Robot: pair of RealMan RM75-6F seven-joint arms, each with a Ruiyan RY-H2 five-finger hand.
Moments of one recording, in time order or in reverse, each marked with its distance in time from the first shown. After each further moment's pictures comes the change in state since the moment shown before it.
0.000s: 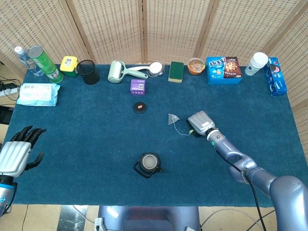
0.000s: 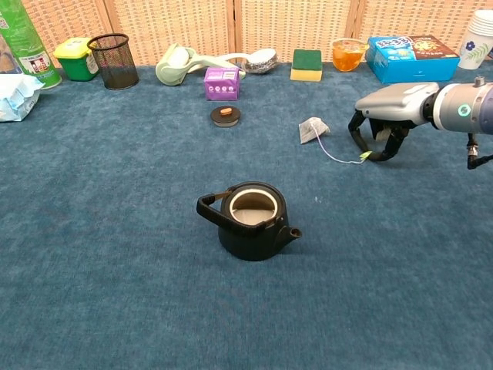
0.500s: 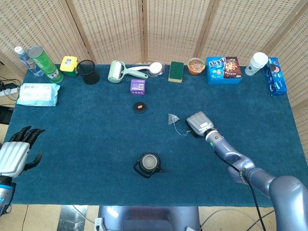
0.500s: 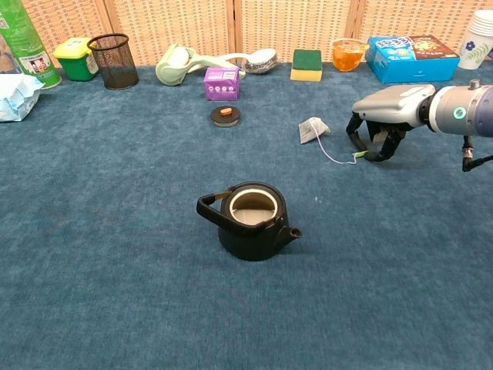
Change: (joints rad) left arm 0.003 0.003 0.004 0.007 0.004 0.004 -0.010; right arm 0.001 -0.003 0.008 -0.017 0.027 -0.008 -0.041
